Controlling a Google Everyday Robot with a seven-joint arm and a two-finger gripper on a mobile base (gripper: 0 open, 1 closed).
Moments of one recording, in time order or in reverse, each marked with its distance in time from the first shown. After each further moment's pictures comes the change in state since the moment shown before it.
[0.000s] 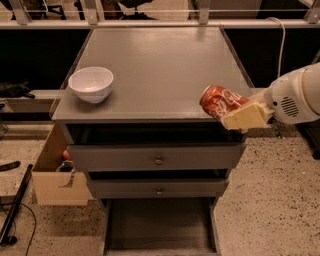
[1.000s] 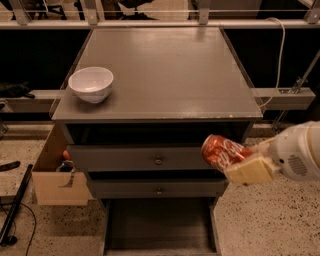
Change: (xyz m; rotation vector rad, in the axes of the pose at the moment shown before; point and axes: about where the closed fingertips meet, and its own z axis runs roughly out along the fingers) arm 0.086 0.061 0.005 -0.104 0.106 0.043
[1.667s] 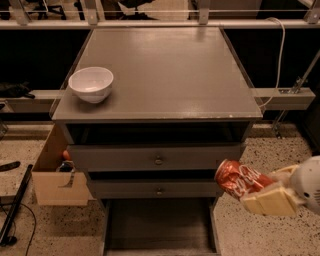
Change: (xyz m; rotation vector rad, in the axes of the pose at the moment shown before) arm 0.059 0.020 -0.019 -0.016 0.039 0.038
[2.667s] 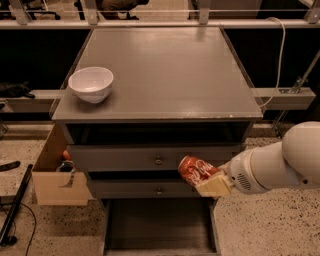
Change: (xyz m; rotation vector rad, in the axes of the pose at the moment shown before) arm -0.034 -0.012 0.125 -0.016 0.014 0.003
